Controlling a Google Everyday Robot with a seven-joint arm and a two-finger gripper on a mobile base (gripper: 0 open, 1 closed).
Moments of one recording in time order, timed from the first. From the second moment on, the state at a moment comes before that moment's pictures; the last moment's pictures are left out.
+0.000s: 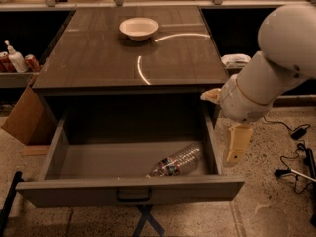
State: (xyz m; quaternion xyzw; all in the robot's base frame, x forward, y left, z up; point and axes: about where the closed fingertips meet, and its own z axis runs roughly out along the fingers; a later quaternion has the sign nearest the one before) arm 0.458 -0.145 0.819 -0.74 0.65 0.07 0.16
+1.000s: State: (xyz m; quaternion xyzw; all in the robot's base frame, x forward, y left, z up) arm 0.476 -0.114 0.791 -0.78 0.61 0.06 0.13
